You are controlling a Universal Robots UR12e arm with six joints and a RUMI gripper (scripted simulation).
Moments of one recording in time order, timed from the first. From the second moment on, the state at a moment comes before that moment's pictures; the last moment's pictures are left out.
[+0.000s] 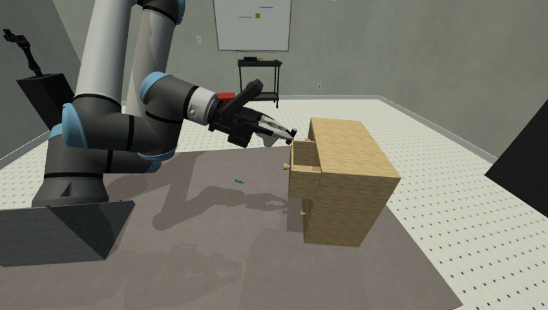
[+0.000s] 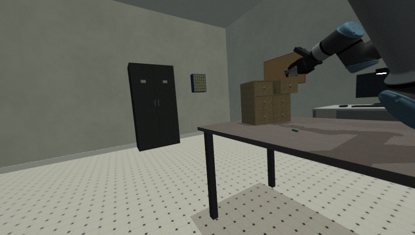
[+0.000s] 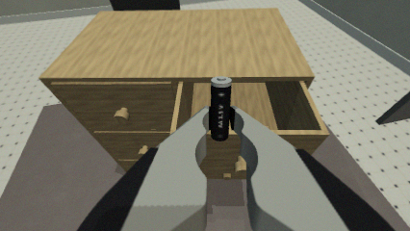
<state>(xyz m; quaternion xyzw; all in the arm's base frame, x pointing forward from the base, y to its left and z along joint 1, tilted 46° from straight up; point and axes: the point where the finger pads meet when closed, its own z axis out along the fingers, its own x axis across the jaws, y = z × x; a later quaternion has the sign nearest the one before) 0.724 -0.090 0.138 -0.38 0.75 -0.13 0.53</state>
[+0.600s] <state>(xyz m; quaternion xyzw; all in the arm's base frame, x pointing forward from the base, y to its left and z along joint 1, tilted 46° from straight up) 0.751 -0.091 0.133 -0.38 0.75 -0.13 0.53</state>
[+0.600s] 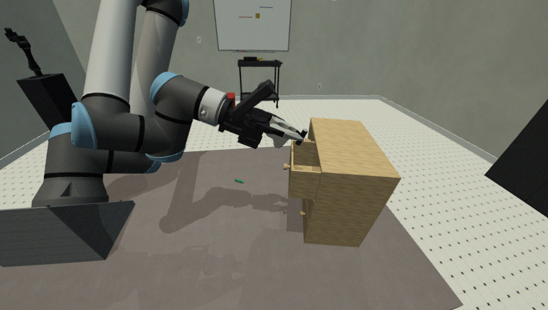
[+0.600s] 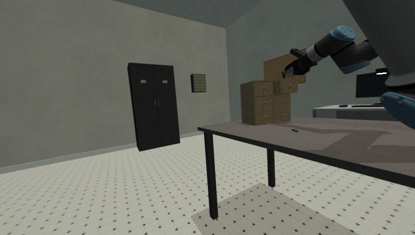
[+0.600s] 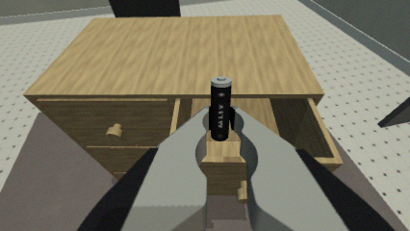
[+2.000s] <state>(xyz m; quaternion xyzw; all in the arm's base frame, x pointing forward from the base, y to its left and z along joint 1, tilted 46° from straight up) 0.763 -0.091 0.131 -0.38 0.75 -0.13 0.53</state>
